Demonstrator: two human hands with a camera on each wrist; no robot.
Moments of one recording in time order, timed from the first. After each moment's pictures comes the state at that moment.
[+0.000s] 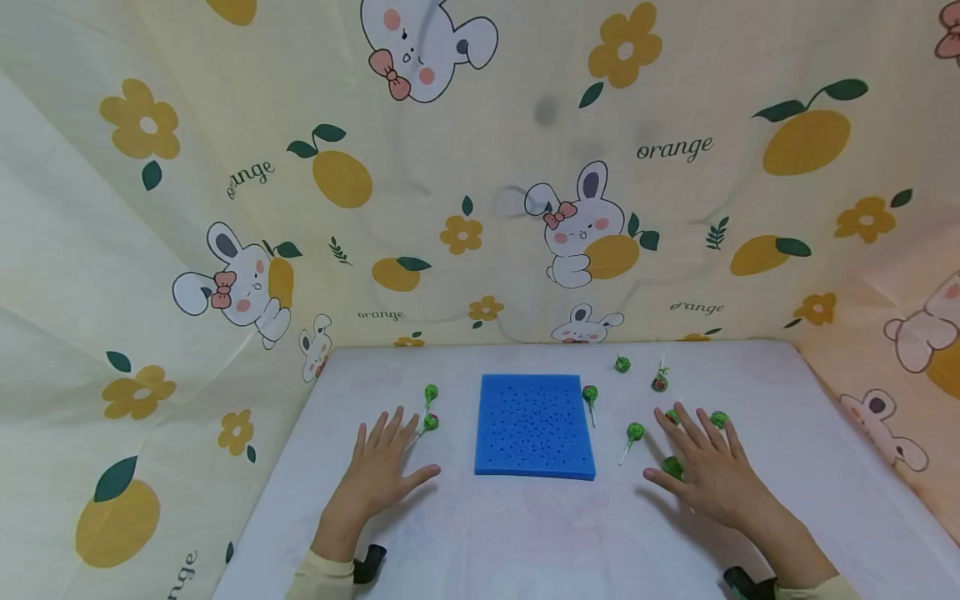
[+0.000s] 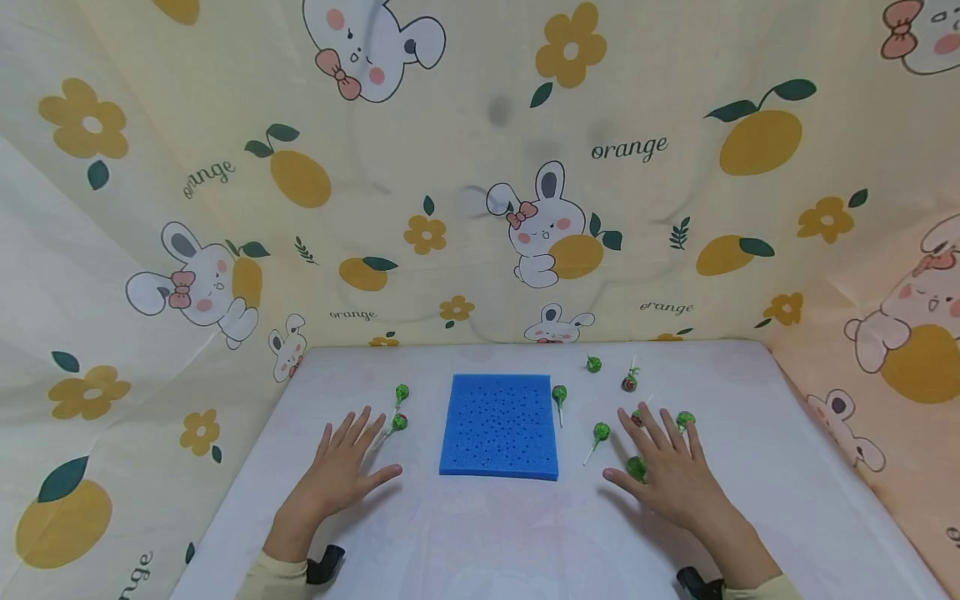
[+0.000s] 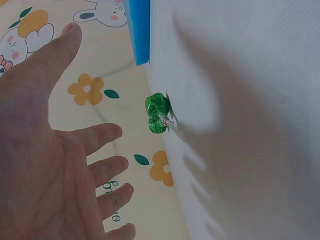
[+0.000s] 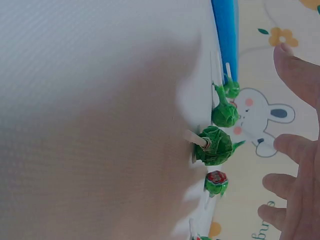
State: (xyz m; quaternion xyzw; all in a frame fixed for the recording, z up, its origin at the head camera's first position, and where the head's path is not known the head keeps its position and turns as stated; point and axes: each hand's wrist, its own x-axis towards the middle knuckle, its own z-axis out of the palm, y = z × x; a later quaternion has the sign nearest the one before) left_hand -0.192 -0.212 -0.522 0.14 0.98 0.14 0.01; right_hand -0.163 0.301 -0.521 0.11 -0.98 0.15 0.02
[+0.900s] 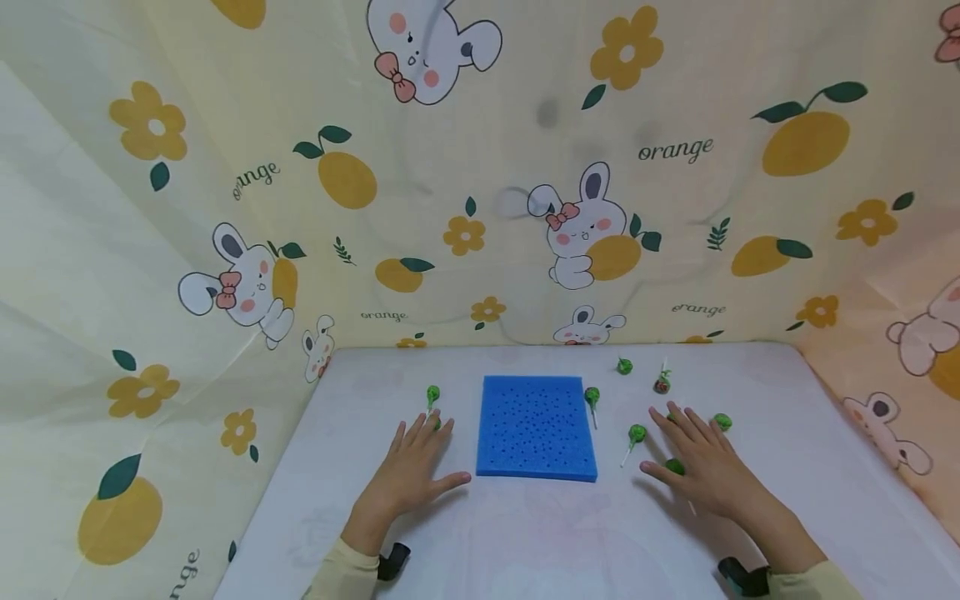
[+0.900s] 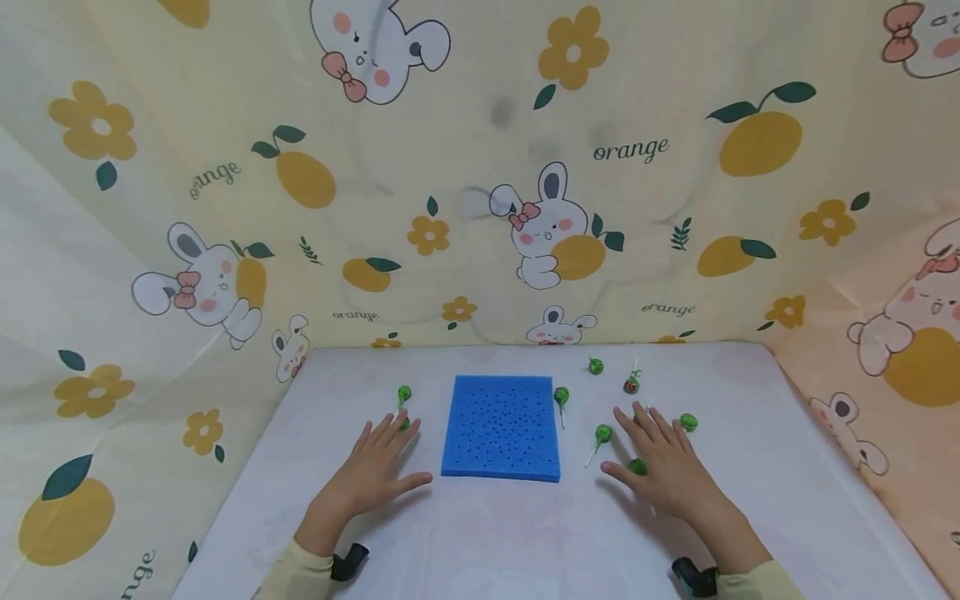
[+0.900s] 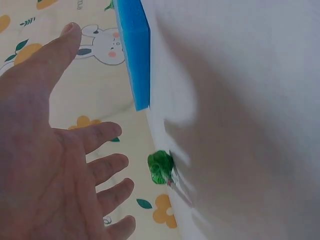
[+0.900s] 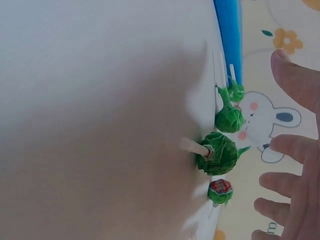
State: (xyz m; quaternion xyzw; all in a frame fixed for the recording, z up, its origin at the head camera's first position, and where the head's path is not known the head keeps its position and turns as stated) left_hand -0.198 -0.177 -0.530 0.20 0.97 0.13 0.03; right_hand -0.178 0.298 -0.521 0.12 -0.98 0.17 0.02
